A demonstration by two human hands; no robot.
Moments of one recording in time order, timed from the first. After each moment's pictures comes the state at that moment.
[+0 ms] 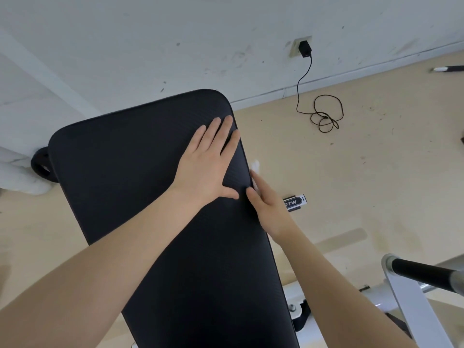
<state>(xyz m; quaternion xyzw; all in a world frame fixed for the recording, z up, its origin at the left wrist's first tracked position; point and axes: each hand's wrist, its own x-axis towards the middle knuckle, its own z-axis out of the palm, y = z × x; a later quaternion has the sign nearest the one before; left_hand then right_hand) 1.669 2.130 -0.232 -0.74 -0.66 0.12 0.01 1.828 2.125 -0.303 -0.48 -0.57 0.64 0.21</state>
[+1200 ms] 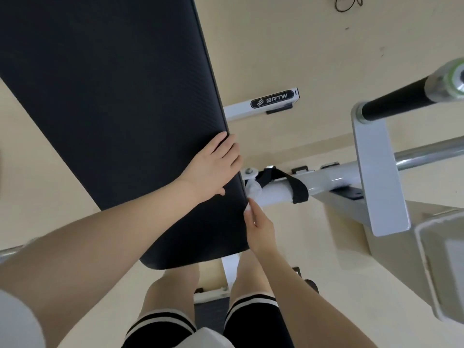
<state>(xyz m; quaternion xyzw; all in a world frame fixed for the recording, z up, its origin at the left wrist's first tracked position) 1.866 1.907 -0.372 -0.81 -0.49 0.32 0.00 2.038 1.837 -0.422 -0.62 -0.46 0.63 0.02</state>
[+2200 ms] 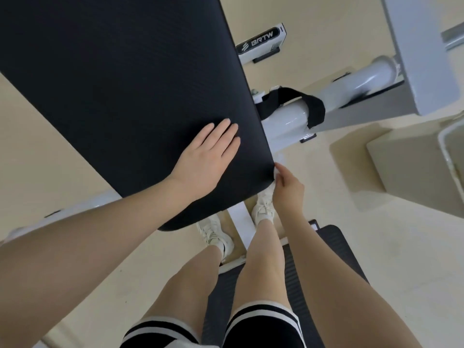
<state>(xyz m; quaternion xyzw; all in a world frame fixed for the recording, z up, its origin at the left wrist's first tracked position) 1.861 1.759 -0.432 -0.86 -0.50 0.14 0.03 2.056 1.738 -0.484 -0.77 -0.39 0.49 0.12</state>
